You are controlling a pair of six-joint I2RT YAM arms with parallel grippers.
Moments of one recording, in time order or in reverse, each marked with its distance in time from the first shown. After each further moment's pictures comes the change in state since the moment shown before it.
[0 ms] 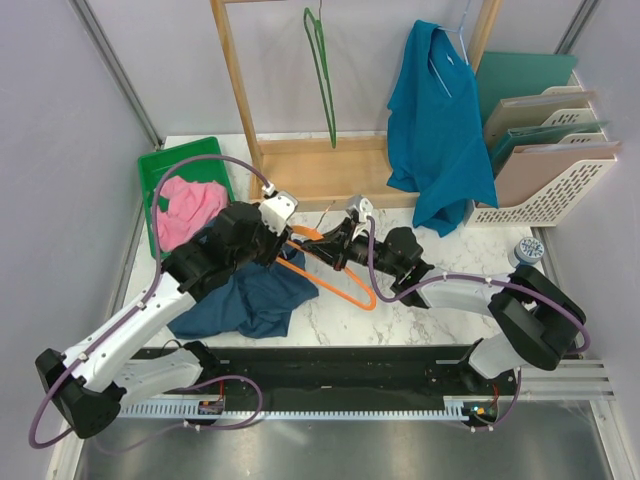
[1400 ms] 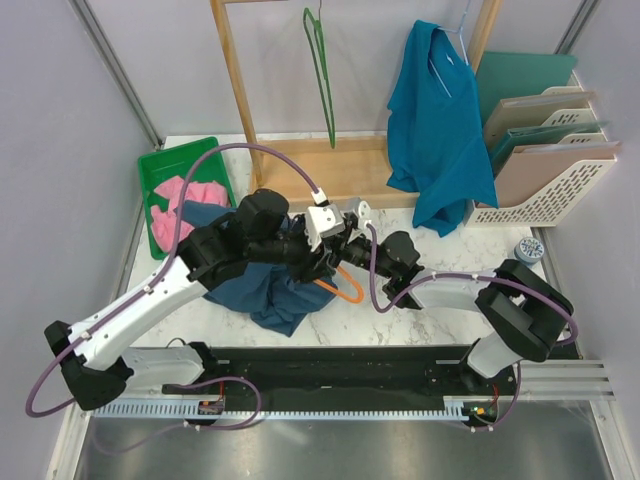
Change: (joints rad) left arm -0.180 0.164 0.262 -0.058 0.526 0.024; right arm 0.043 0.070 0.024 0.201 0.031 -0.043
